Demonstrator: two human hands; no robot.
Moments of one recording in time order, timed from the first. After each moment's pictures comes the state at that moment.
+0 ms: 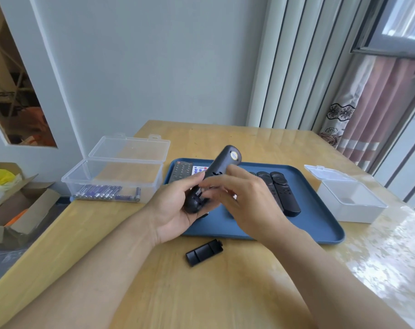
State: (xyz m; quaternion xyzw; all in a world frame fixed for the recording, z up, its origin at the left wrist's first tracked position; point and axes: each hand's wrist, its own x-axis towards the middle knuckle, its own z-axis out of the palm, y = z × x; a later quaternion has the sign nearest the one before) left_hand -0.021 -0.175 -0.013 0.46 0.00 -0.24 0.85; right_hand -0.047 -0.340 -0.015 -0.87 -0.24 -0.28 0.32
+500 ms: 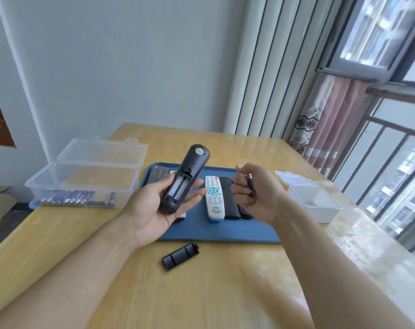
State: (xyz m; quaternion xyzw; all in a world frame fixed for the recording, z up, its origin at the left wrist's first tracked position) left_hand -0.026 -0.174 -0.004 0.41 0.01 -0.23 0.88; right_hand -0.024 -0.393 0.013 -0.56 0.12 0.04 0.82
